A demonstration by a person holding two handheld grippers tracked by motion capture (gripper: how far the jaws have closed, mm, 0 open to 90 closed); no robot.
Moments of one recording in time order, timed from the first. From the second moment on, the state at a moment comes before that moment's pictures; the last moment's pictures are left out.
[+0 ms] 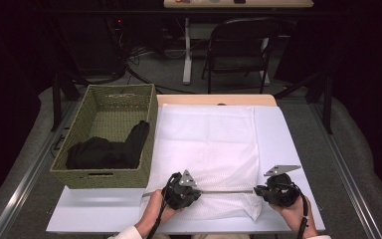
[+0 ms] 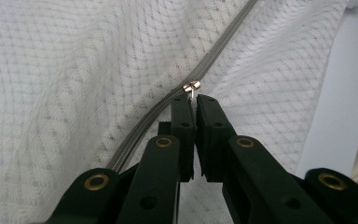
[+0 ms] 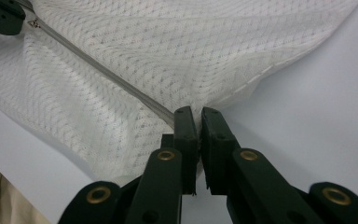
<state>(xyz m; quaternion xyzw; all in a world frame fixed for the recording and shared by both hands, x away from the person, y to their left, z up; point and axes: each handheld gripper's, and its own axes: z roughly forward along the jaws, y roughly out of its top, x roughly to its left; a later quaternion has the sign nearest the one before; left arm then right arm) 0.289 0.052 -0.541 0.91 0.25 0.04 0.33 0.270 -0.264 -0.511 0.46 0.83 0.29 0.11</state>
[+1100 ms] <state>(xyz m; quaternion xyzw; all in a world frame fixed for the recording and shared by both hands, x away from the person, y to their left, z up) 0.291 0.094 -0.540 0.91 0.26 0.03 0.32 0.272 -0.266 -0.513 0.46 0.83 0.28 0.13</state>
